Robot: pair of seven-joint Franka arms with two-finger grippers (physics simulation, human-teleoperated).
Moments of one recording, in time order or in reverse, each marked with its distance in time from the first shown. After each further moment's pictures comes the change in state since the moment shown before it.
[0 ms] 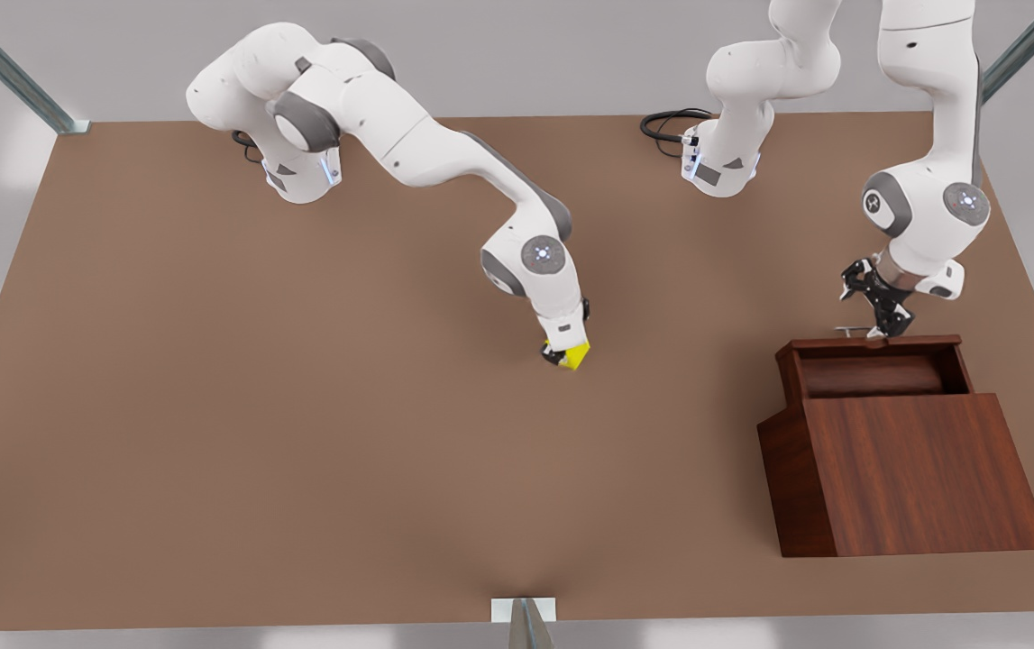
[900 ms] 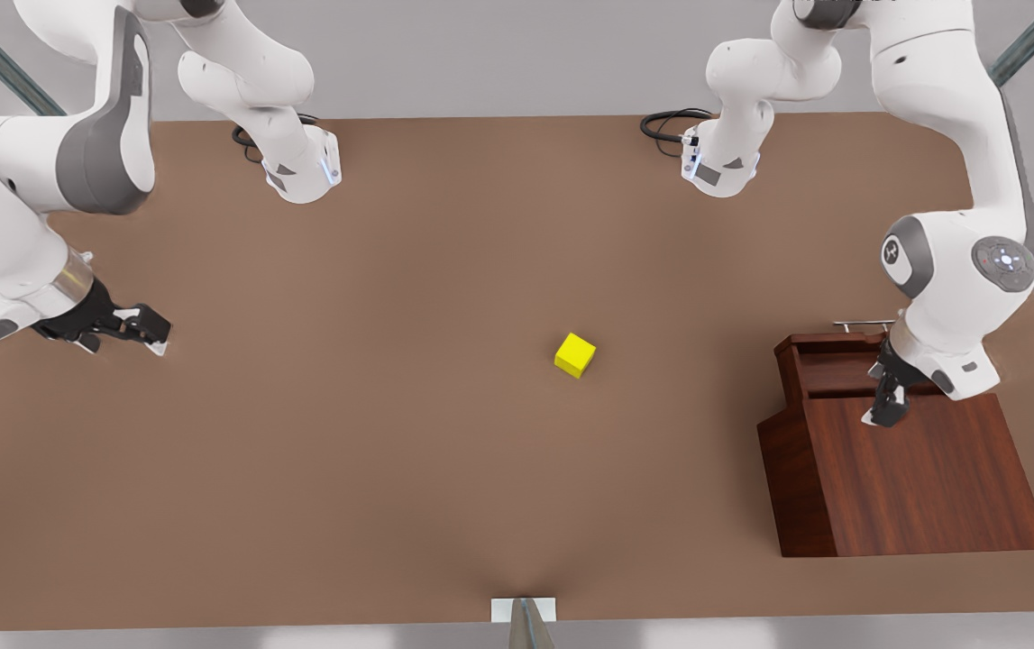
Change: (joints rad) left arm -0.149 0.286 -0.135 0.739 0.000 -0.387 0.535; right arm -0.940 -0.763 0.049 -0.193 -0.145 -0.712 0.164
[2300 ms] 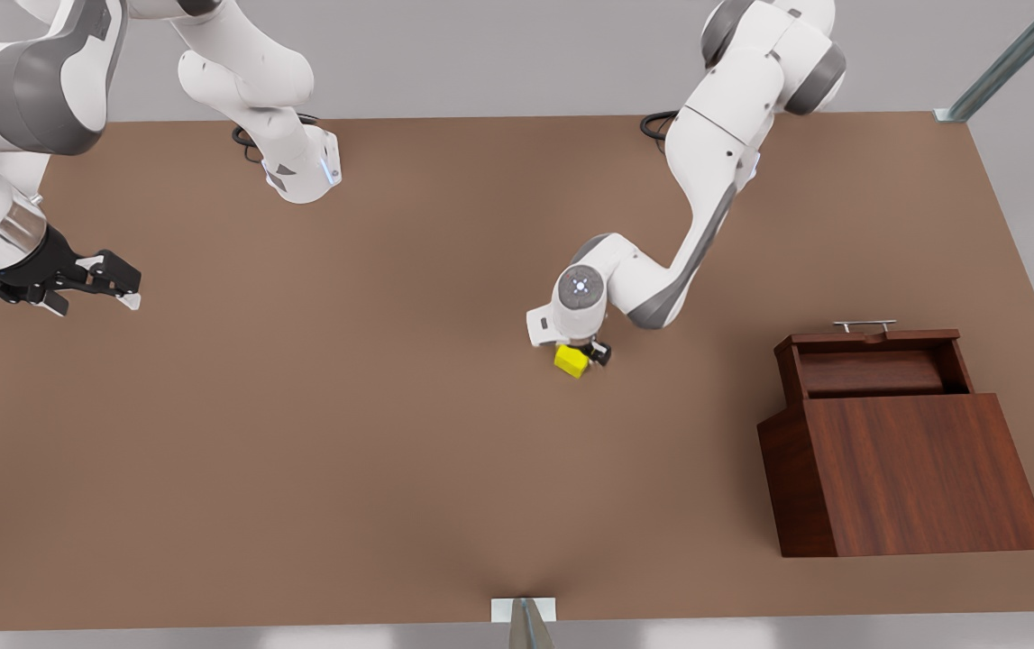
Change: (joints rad) left arm -0.416 0.344 -0.325 0.028 0.134 0.018 0.886; right arm -0.024 -0.014 0.014 0.149 0.037 -0.202 -0.136
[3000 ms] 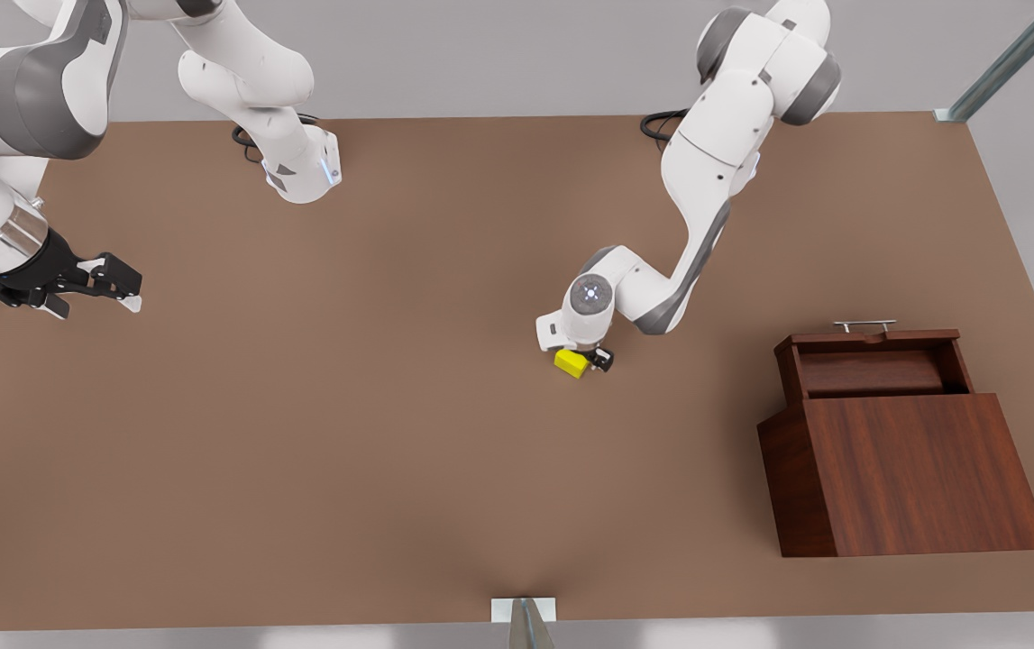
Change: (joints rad) left arm -0.002 0.059 0.028 -0.097 0.010 0.191 0.009; right arm 0.000 0.005 0.000 -0.002 0.000 0.006 -0.011
